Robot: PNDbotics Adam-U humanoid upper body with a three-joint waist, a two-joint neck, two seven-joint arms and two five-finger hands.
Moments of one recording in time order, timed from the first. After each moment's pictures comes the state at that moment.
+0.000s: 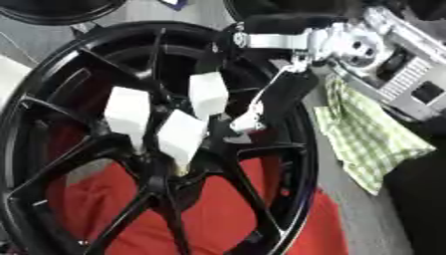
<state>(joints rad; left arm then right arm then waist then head) -0.23 0.43 0.15 -1.98 0.33 0.14 0.41 -1.01 -0.80 0.63 -1.87 0.18 0.41 0.59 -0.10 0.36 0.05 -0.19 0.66</state>
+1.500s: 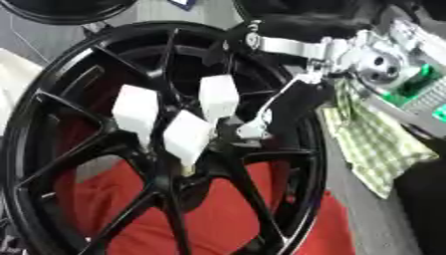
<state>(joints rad) -0.21 0.42 0.15 -1.98 0.33 0.14 0.41 -0.99 -0.79 0.60 -1.98 0.29 0.50 0.55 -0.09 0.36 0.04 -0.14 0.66</state>
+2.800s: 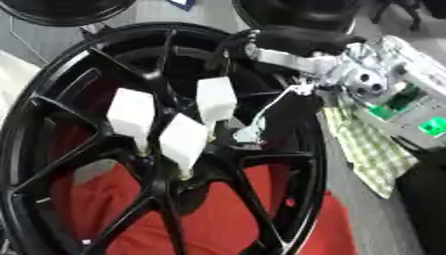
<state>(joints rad) -0.21 0.41 0.15 -1.98 0.33 0.15 0.41 -0.97 -0.75 0.62 -1.92 0.41 0.49 0.55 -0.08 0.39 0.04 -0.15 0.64</state>
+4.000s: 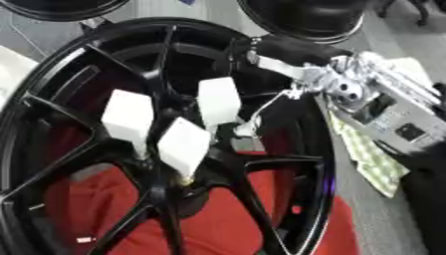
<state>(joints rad) -0.21 0.40 0.15 -1.98 0.33 0.15 0.41 -0.96 -0.73 0.62 -1.84 0.44 0.45 0.48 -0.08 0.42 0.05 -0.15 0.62</state>
